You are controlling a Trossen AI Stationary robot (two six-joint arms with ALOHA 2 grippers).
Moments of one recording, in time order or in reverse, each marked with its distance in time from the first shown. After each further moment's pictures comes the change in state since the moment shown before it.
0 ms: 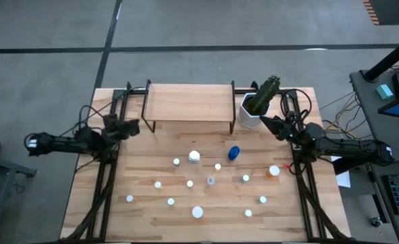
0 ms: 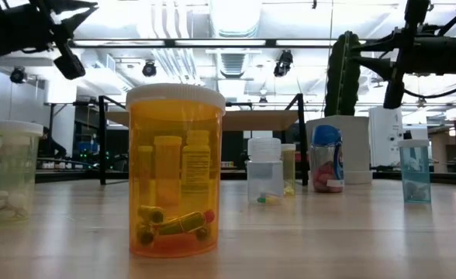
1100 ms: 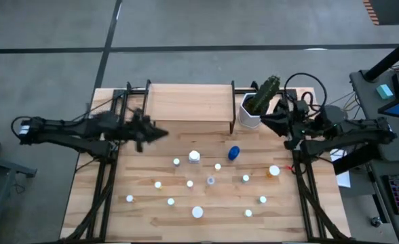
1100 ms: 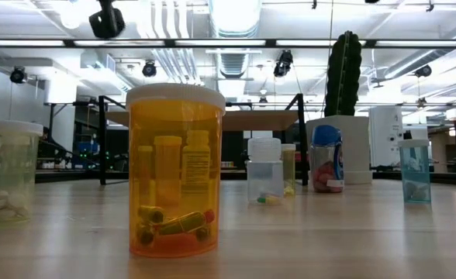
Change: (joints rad) left arm -0.027 0.582 0.760 -0.915 0.324 0.222; right arm 0.310 0.428 0.732 -0.484 -0.061 -0.462
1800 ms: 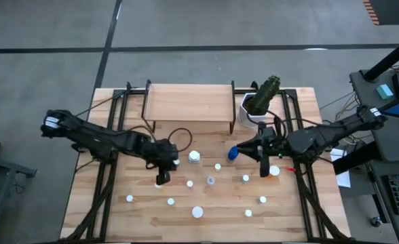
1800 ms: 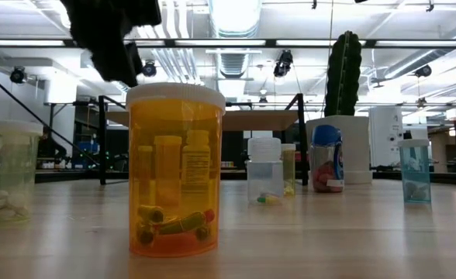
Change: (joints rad) left arm -0.149 0.518 0.194 -0.448 0.078 0.309; right arm 0.274 0.227 0.152 -0.192 0.251 0.006
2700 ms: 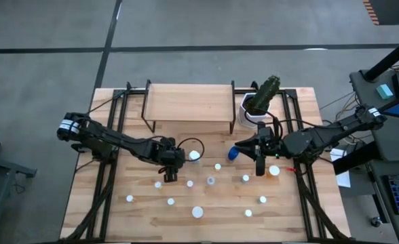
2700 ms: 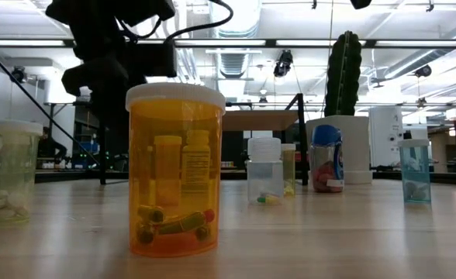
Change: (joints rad) left arm 0.012 0.221 -0.019 0.031 -0.244 0.151; right arm -0.002 0.029 -0.010 0.003 0.056 0.018
